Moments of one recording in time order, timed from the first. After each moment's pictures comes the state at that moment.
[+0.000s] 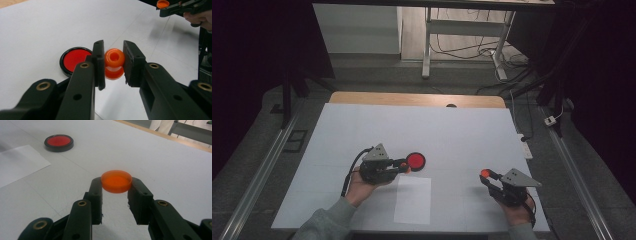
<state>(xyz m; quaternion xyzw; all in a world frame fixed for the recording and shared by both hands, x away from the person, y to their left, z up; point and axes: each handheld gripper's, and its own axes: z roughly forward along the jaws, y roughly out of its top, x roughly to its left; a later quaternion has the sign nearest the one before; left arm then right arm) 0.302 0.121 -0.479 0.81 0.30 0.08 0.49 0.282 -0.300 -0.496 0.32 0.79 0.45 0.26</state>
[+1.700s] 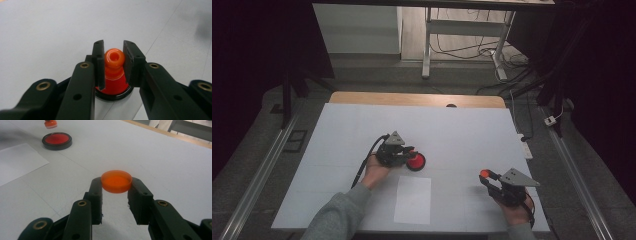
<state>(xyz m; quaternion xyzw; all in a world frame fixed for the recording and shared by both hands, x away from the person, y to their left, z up) 0.368 0.091 -0.504 0.83 0.32 0.10 0.44 0.284 -0.298 -0.499 0.33 0.79 0.44 0.26</state>
